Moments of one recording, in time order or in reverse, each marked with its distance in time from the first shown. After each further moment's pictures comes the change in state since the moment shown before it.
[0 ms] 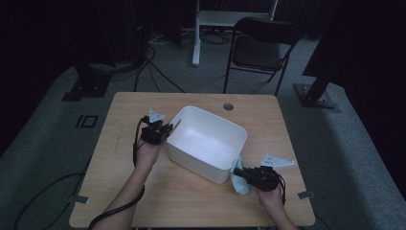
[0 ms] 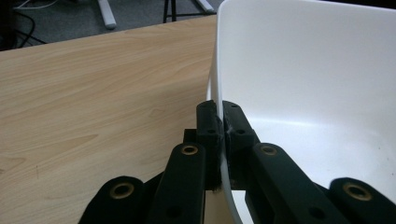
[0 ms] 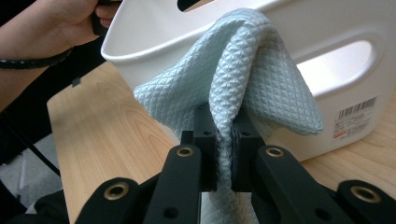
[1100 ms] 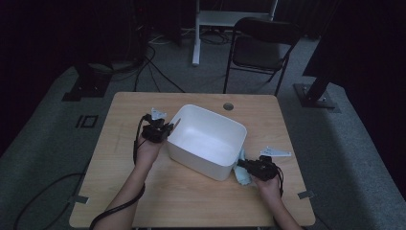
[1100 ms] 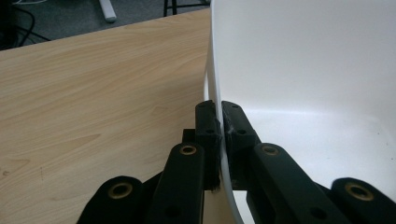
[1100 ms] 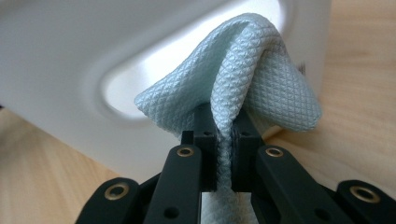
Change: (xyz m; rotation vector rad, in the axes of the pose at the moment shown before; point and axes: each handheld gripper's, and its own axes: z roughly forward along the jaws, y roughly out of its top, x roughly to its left) left arm 0.000 0.005 0.004 0.030 0.009 0.013; right arm -0.046 -0.003 0.021 0.025 -0.103 0.088
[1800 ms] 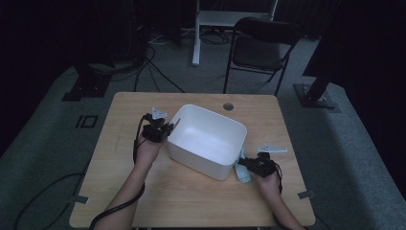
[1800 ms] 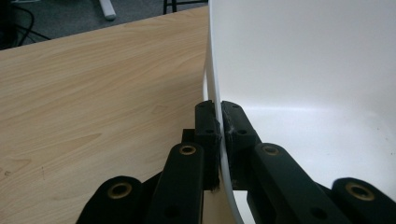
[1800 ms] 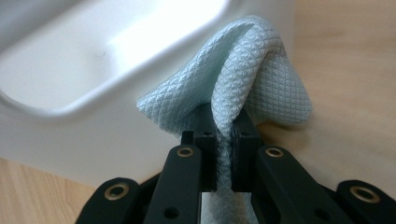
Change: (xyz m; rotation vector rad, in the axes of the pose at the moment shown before) left arm 0.000 0.002 0.001 0.012 -0.001 0.008; right arm -0.021 0.000 0.014 0.065 -0.052 0.014
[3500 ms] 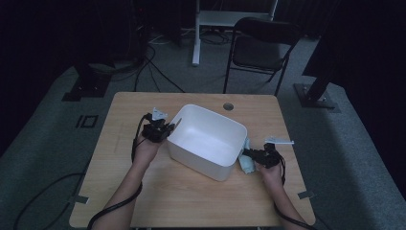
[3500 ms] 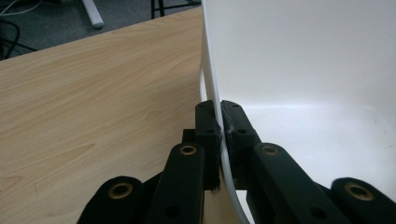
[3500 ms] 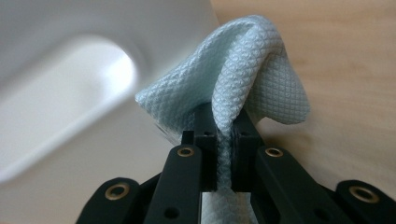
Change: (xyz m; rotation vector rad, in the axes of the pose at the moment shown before) left arm 0.004 -0.002 0.003 -0.011 -0.040 0.055; right arm -0.036 0.014 0.004 -0.051 0.041 0.071
